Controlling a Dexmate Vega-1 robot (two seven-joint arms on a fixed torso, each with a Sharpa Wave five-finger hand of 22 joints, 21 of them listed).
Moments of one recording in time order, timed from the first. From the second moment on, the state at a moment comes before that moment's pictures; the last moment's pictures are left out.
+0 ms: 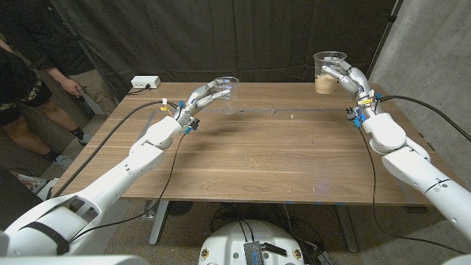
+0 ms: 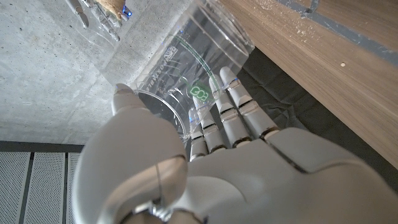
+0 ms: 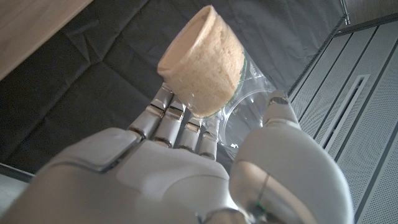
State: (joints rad) left arm 0.68 0.60 0.53 -1.28 -0.35 -0.51 -0.15; left_hand 0.89 0.10 -0.17 -0.03 0.31 0.24 -0.05 0.44 0.33 0.45 -0.14 0.43 0.59 0.64 -0.06 0.23 0.38 0.60 -0.06 0.38 0.22; right arm -0.99 -0.79 -0.21 -1.64 0.31 0.40 -0.19; right_hand 0.68 0.06 0.28 -0.15 0.19 0.38 -0.14 0.38 0.28 0.46 -0.10 0.63 0.59 0.64 -0.06 0.28 0.47 0.44 -0.05 0.57 0.21
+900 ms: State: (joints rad) left arm 0.67 0.58 0.54 -1.25 -0.35 -0.52 -0.18; left_hand 0.89 0.11 -0.18 -0.03 0.30 0.25 -0.05 0.44 0.33 0.45 -0.14 0.44 0.58 0.64 -0.06 0.22 0.39 0.59 -0.06 0.38 0.21; right arm -0.94 -0.85 -0.18 -1.73 0.31 0.31 -0.14; right_hand 0.69 0.05 0.28 -0.15 0.19 0.40 -0.13 0.37 0.28 0.47 -0.08 0.62 0.59 0.65 -0.06 0.28 0.47 0.44 -0.05 0.58 0.21
